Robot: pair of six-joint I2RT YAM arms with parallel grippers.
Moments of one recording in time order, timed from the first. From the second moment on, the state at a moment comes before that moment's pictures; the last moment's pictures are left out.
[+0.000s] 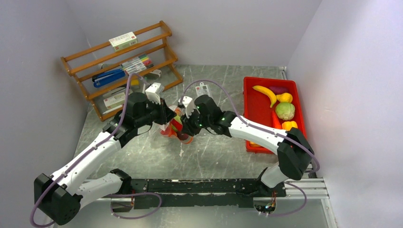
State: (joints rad) left arm -0.55 1.01 0.83 -0.22 0.22 -0.41; right arm 0.87 1.50 1.05 -0.19 -0.33 -0.02
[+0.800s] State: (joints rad) left arm -0.55 1.00 0.80 -0.21 0.24 -0.41; right arm 0.89 1.64 1.01 0.04 -0.05 0.38
